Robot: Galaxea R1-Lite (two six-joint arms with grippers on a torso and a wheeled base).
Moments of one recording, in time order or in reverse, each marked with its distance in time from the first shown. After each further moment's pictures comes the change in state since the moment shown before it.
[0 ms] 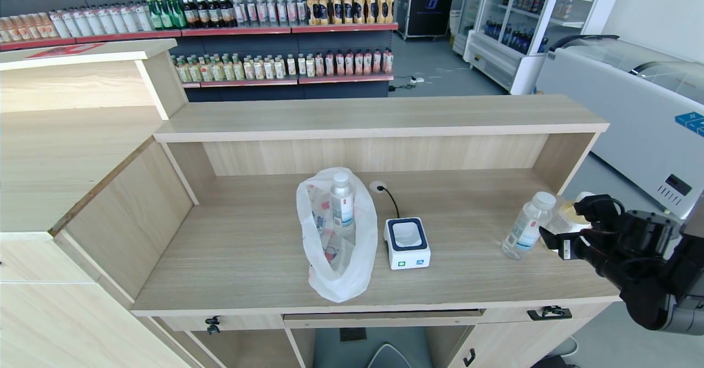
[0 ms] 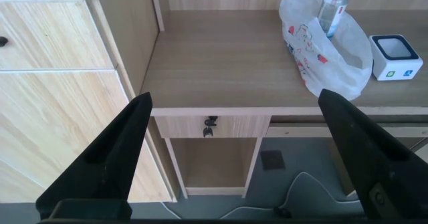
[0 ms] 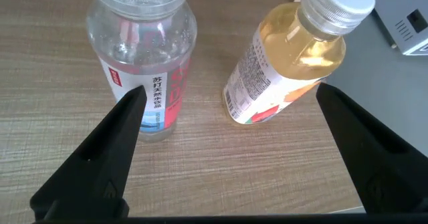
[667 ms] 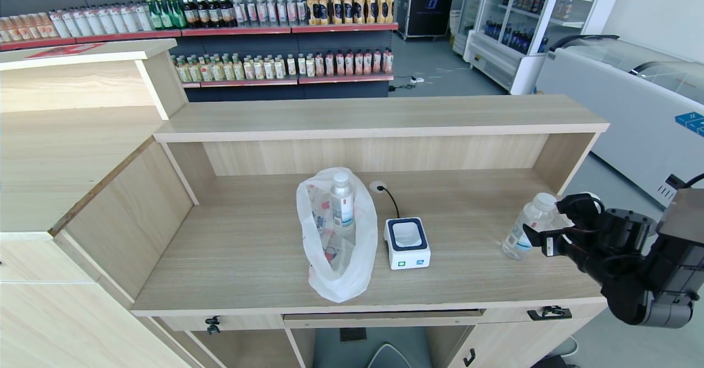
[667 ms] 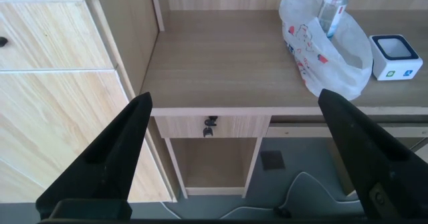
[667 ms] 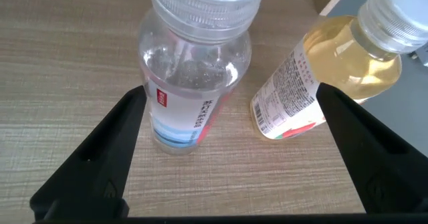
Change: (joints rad) left arm 0.000 0.000 0.000 0.000 0.000 0.000; right arm 0.050 0.061 -0.070 -0.004 0.005 0.010
